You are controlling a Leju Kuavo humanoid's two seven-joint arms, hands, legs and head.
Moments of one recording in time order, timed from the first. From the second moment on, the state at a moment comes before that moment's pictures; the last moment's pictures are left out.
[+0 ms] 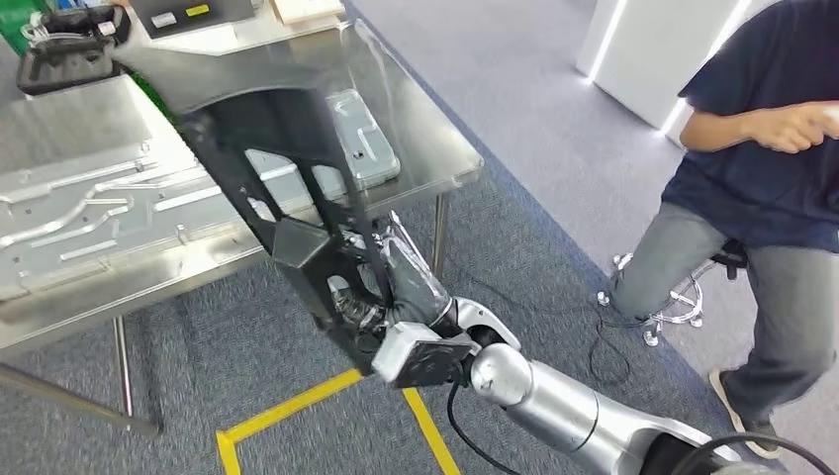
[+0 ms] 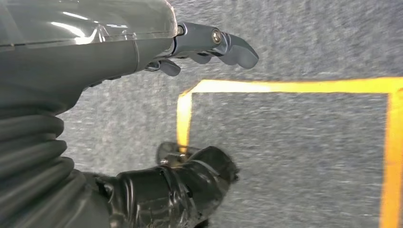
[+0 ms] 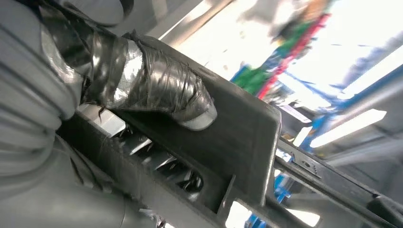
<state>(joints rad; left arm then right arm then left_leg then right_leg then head) -0.11 0.00 -0.88 -0.24 0.95 0.31 -0.30 -0.29 -0.23 0.65 -1.94 0.14 -0.22 -0.20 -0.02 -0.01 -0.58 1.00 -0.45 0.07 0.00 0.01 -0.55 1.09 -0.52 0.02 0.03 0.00</state>
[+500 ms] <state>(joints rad) -0.12 0.00 -0.89 -0.24 0.95 0.32 -0.30 -0.35 -0.25 0.72 -1.88 0.38 -0.26 -0.05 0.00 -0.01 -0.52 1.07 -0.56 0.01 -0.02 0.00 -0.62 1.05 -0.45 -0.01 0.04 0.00</state>
